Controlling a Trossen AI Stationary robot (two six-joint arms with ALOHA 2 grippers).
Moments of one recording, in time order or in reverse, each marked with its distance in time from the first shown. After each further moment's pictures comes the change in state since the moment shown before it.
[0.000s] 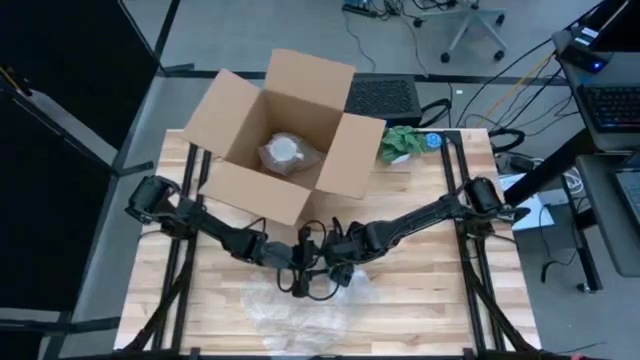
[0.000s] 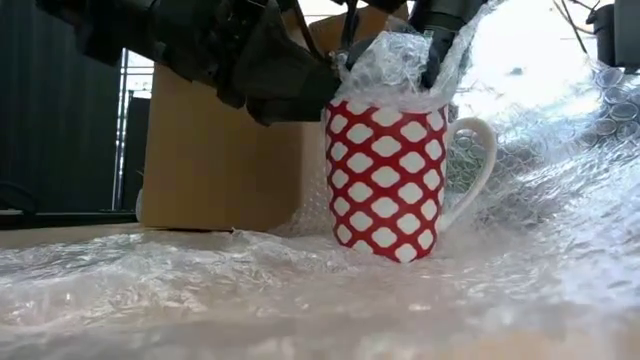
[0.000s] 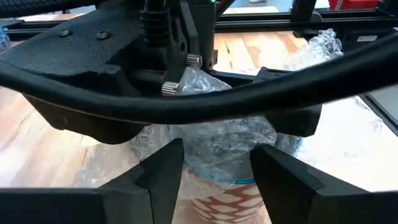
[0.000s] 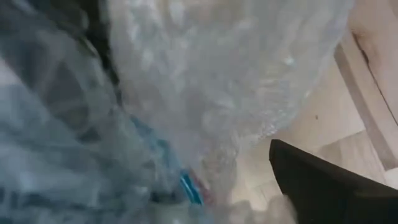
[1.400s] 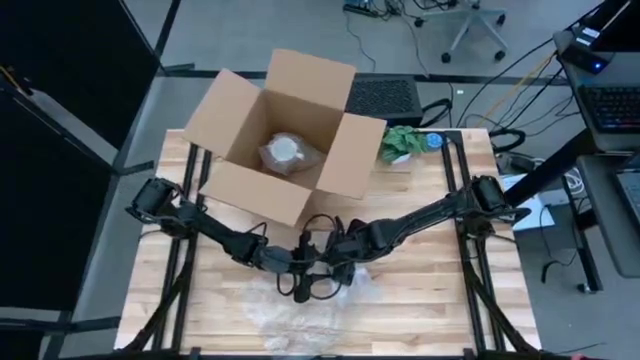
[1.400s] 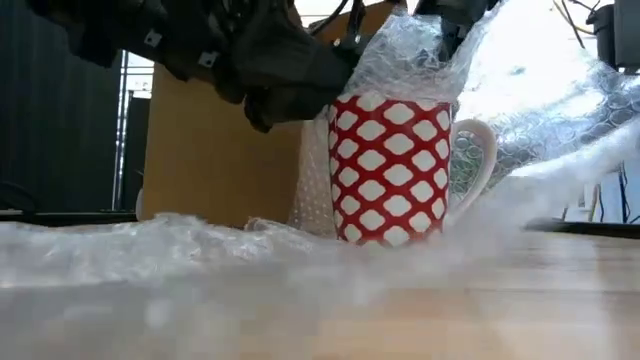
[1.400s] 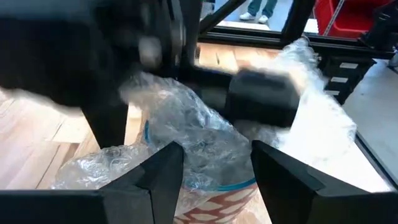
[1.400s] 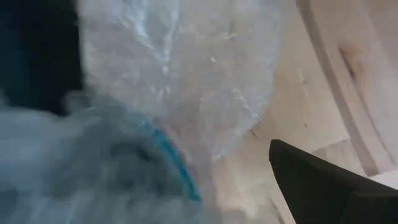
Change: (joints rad) left arm -0.017 0.067 0.005 0.077 -0.005 -0.132; right arm -0.003 -0.096 -0.010 0.014 0.014 -0.044
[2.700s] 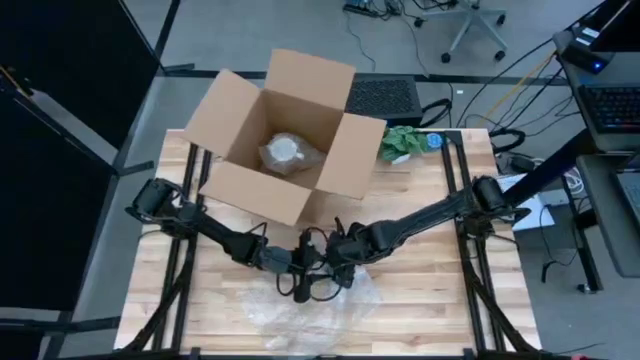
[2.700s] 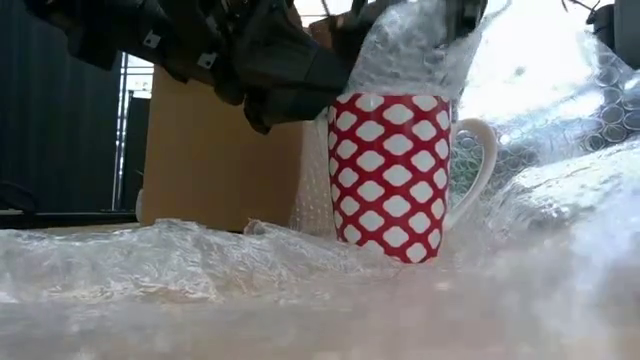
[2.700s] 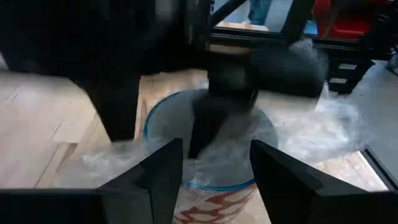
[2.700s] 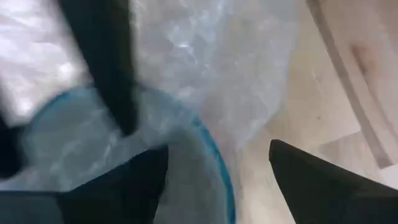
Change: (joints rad) left arm 0.000 0.004 -0.004 0.029 -0.001 0.003; right arm 0.005 0.054 0.010 0.014 -0.031 0.043
